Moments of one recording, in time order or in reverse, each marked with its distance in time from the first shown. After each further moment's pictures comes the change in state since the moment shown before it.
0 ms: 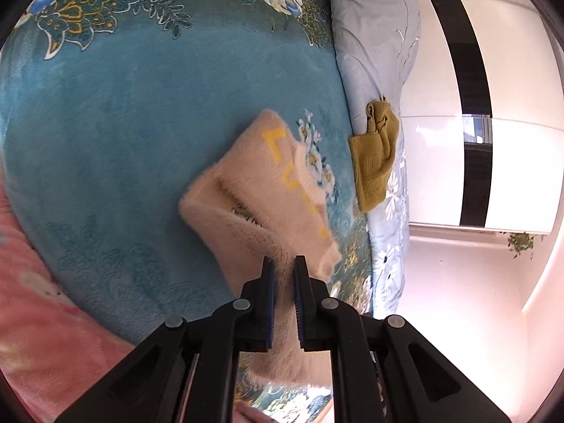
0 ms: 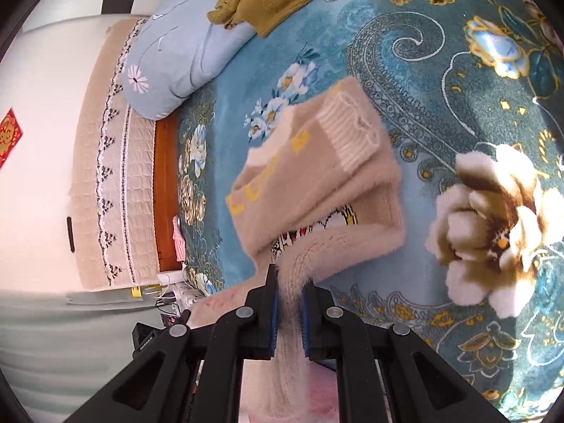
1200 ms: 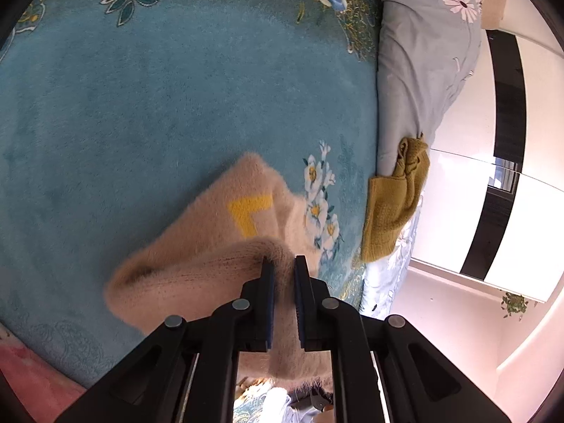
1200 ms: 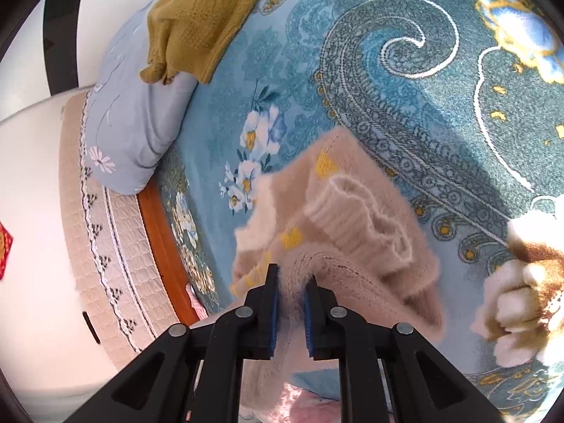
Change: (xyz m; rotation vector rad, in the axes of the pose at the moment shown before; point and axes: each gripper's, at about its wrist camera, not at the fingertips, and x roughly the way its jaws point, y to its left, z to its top) left arm 0.112 -0.015 0.105 -0.250 0.034 0.023; right arm 0.065 -0.030 0.103 0.329 -0.080 0.037
